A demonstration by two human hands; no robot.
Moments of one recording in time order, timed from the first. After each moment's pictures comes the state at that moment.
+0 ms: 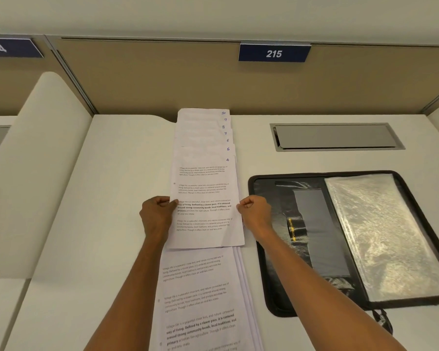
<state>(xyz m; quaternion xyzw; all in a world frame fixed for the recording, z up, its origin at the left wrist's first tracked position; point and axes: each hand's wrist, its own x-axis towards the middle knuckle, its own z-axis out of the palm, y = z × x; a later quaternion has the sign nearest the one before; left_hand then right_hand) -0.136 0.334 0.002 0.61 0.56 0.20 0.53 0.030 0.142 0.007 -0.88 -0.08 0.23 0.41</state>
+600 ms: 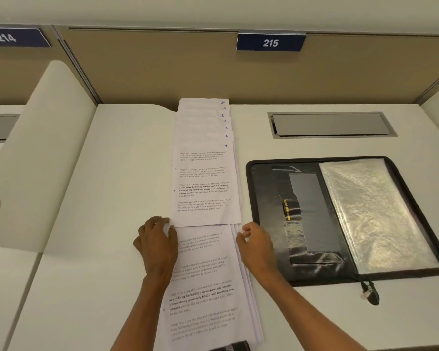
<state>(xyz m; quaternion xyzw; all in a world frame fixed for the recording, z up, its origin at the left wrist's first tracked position) -0.234 0.241 -0.020 0.81 0.50 0.14 0.26 -0.086 0.053 0.014 -0.90 -0.14 0.22 0.34</state>
